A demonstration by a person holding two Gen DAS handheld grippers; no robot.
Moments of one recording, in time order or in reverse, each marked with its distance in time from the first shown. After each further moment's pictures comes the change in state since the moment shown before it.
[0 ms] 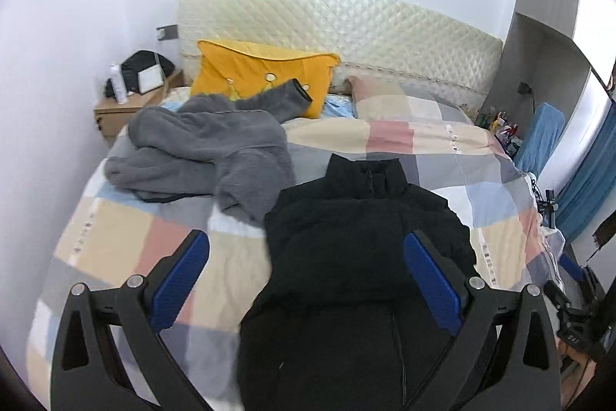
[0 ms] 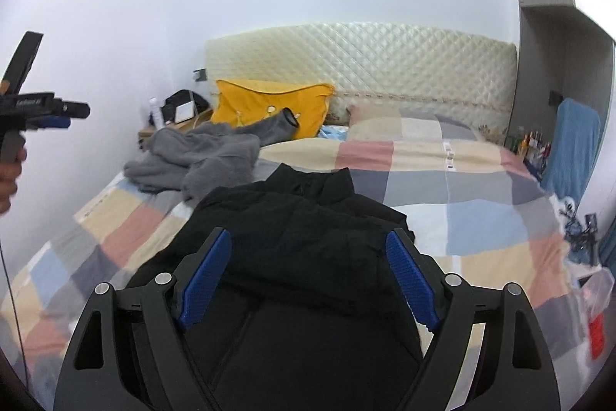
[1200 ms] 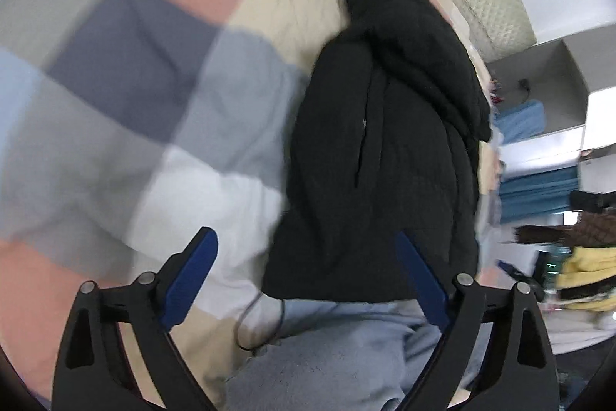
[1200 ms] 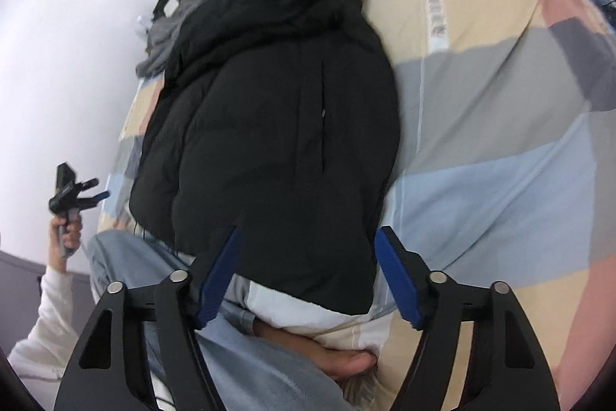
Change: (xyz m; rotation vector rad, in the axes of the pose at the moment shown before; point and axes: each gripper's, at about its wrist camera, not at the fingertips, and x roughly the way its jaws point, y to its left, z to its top) left arm 0.085 0.186 -0.303 -0.477 0.551 -0.375; right arm -0.008 -0.148 -0.224 0.381 0.663 0.294
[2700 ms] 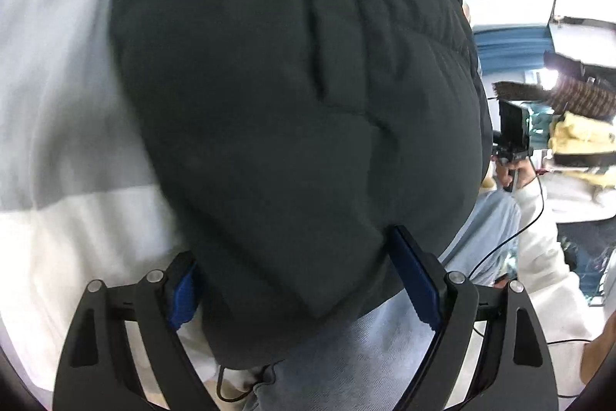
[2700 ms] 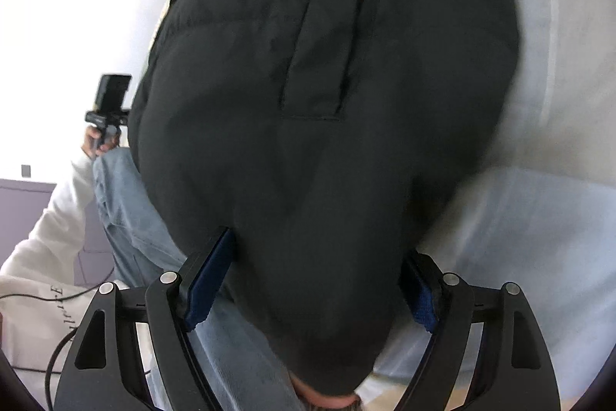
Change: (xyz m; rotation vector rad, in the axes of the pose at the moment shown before) left arm 0.131 -0.045 0.007 0.323 0.463 -0.062; right arm 0.115 -0.022 0.010 -0.142 0.359 0.198
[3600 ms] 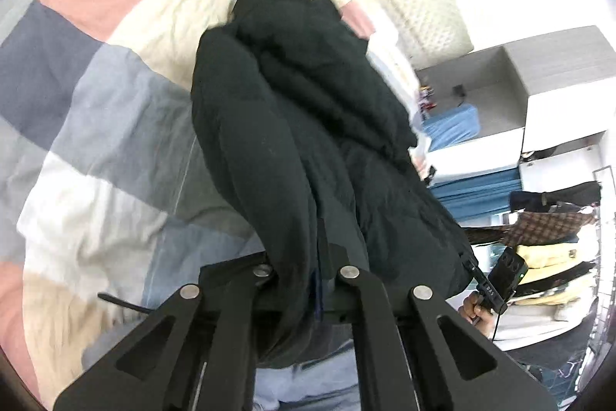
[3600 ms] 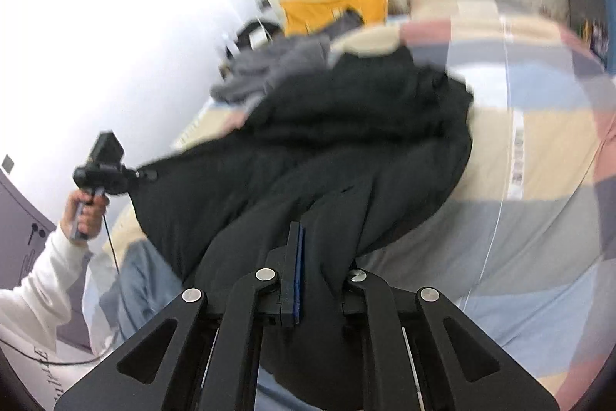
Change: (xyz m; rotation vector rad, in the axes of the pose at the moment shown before) left arm -0.145 -0.081 -0.078 -0.247 -0.567 -0.133; right arm -0.148 0.187 -0.035 -0.212 -0.624 -0.197
